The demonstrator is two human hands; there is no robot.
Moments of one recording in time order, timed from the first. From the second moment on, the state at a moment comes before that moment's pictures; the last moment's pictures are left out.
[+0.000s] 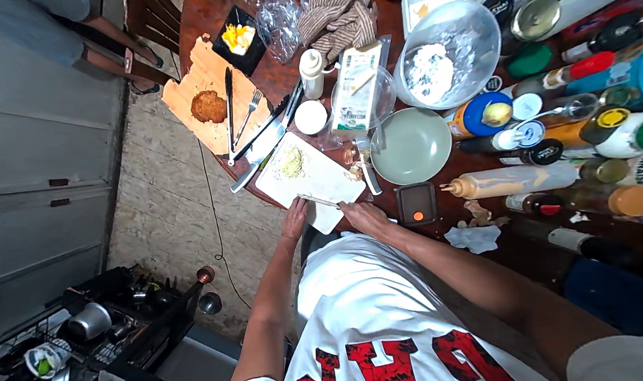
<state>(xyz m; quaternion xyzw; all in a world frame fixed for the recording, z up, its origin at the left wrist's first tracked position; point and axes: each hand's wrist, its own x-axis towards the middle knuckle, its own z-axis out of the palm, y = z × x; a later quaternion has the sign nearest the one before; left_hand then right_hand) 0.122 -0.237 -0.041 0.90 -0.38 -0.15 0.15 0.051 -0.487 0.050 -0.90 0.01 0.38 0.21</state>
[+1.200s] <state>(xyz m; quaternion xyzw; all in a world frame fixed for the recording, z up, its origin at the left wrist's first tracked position) 0.118 -0.236 -0.041 0.90 -0.37 -0.13 0.17 0.053 -0.485 0.051 -0.91 0.02 0.38 0.20</state>
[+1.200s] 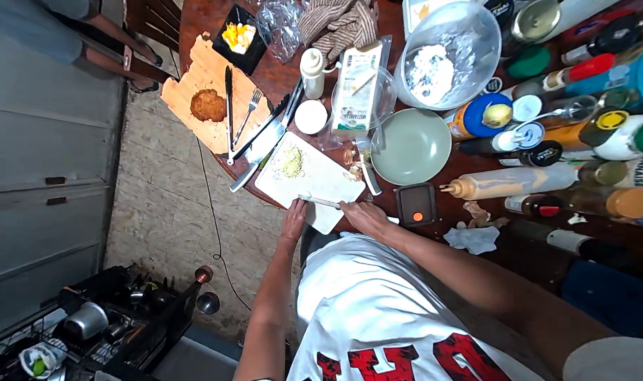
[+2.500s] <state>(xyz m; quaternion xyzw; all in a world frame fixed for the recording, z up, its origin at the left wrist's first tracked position) 0.117 -0.236 0.022 0.91 -0.34 0.05 0.23 0.052 -0.497 0.040 -0.91 0.03 0.37 0.20</state>
